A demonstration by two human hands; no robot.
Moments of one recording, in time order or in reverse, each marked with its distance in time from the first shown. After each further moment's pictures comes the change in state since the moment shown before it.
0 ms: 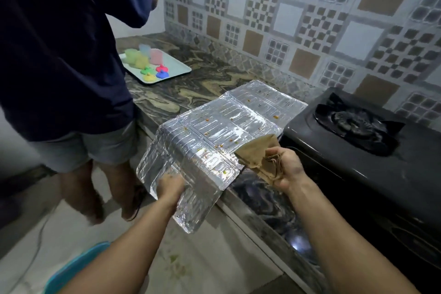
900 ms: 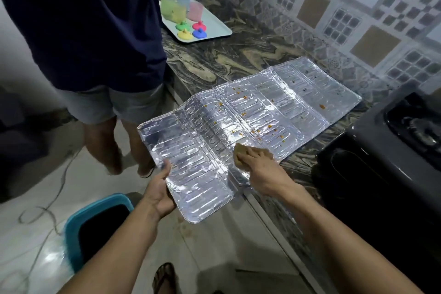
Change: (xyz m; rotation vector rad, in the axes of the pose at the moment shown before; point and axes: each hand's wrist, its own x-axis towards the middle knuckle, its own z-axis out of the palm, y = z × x) left_hand -0.008 -0.035 -0.080 -0.934 -0.421 -0.375; right_hand 0.044 0.088 0.072 -2.077 -0.421 -0.361
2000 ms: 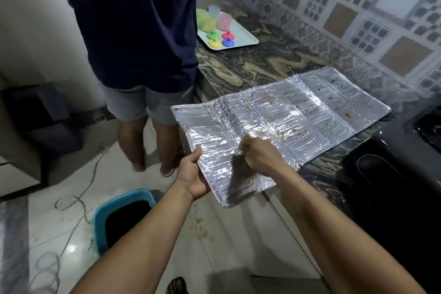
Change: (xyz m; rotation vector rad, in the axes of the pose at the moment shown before) left_hand -0.024 0.011 0.027 -0.023 -0.114 0.037; right_hand 0.008 -0.086 -0.030 0.266 0.136 0.095
